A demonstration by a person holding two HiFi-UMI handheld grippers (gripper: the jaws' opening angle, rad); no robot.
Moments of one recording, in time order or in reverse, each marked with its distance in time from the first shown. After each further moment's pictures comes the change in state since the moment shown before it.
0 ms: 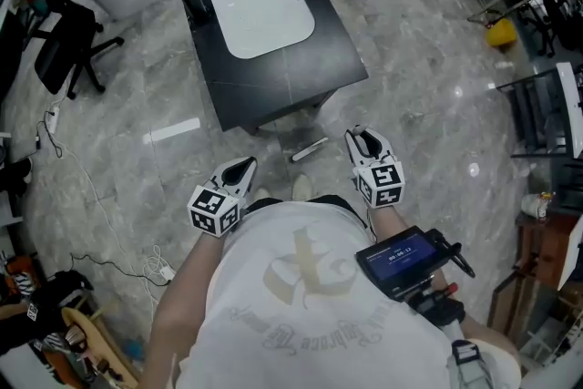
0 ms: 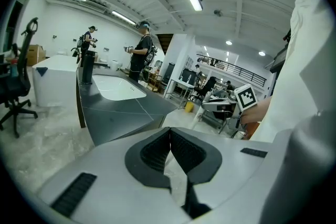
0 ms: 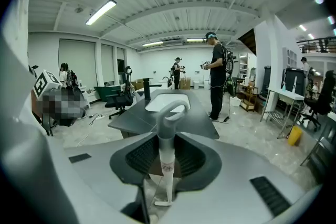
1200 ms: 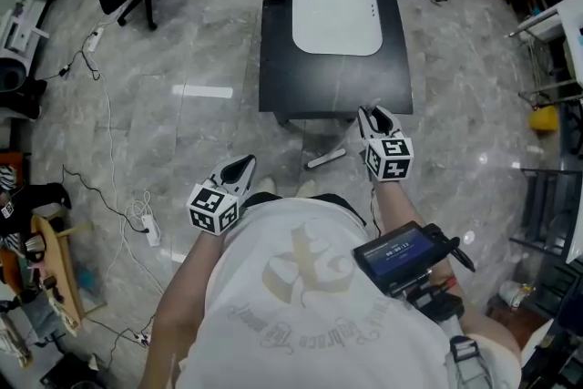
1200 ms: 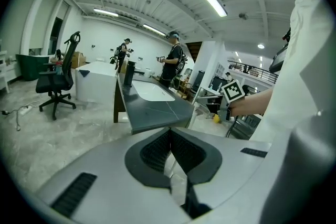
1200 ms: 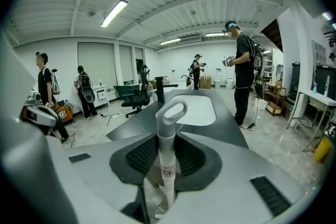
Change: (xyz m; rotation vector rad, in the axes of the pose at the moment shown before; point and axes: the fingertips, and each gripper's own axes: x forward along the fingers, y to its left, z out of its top) left arm -0.060 0.018 -0.023 -0.151 -0.098 0.341; right arm 0.118 0.018 0.053 -0.073 0.009 0.228
